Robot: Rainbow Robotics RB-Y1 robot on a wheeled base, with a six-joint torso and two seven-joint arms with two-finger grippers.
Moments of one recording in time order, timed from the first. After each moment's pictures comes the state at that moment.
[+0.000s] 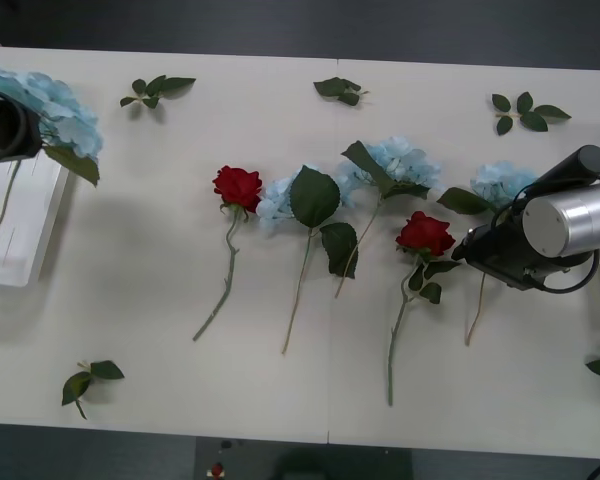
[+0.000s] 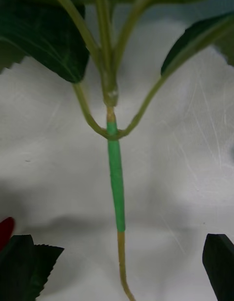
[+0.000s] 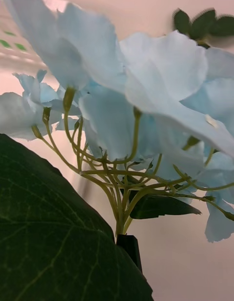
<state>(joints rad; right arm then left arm) -0.39 -0.58 0.19 -1.49 -0.58 1.37 0.84 -0.51 0.93 -0.02 -1.76 0.69 1.47 -1.04</state>
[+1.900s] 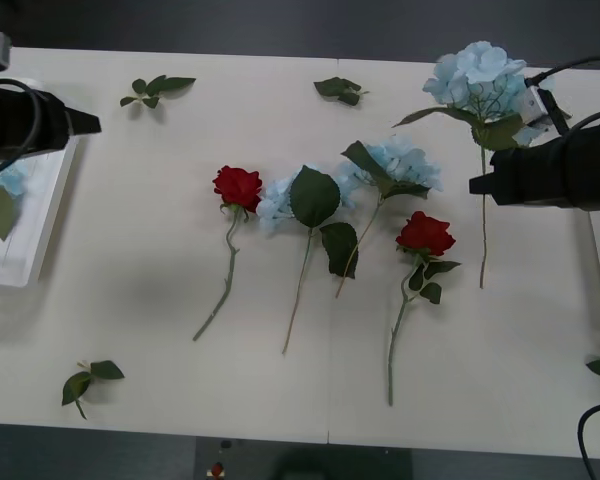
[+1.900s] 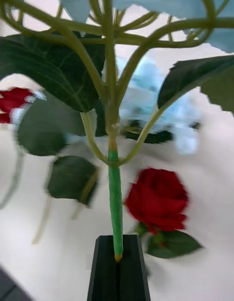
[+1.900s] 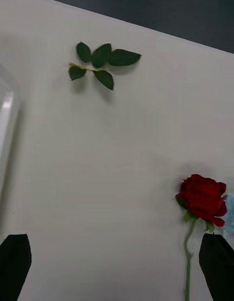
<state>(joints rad) -0.39 -0.58 -0.19 -1.77 -1.12 1.49 1.56 -0.40 0.92 0.00 -1.84 0.94 1.19 -1.11</state>
